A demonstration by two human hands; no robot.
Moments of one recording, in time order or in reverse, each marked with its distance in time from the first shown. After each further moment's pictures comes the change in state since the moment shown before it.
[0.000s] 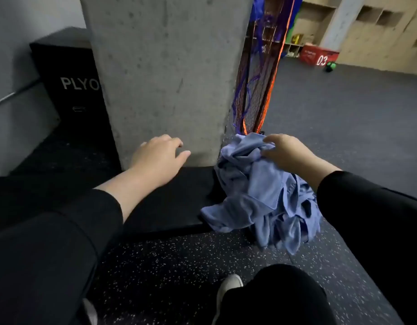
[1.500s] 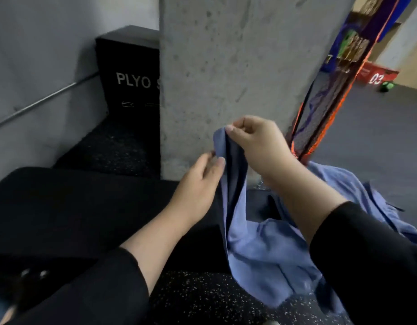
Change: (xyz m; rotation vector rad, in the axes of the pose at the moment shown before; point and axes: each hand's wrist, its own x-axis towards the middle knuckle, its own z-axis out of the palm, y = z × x) left_hand -0.004 -0.083 0.023 -1.172 0.100 -0.257; right_hand 0.041 -0.264 0.033 0.849 0.078 -0.209
